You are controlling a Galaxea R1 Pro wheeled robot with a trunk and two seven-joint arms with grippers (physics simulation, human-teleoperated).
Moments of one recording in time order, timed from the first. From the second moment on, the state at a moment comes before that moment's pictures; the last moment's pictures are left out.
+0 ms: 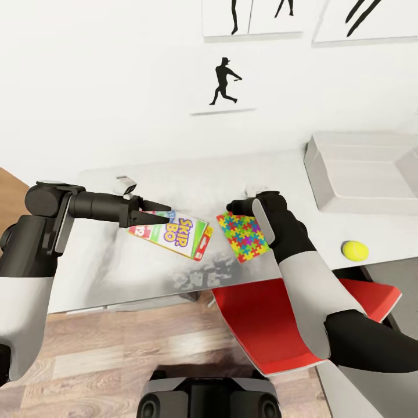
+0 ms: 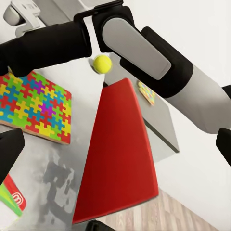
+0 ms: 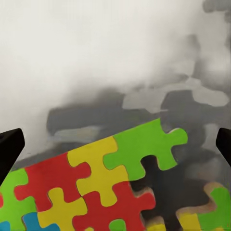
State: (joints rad) left arm -1.08 0.27 -0.10 -1.41 0.06 1.04 -1.57; right arm -1.20 0.16 0.10 -0.90 -0.15 0.87 -0.13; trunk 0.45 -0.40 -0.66
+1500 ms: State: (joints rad) left arm -1.08 0.27 -0.10 -1.41 0.06 1.04 -1.57; right arm -1.20 0.16 0.10 -0.90 -0.15 0.87 -0.13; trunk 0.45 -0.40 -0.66
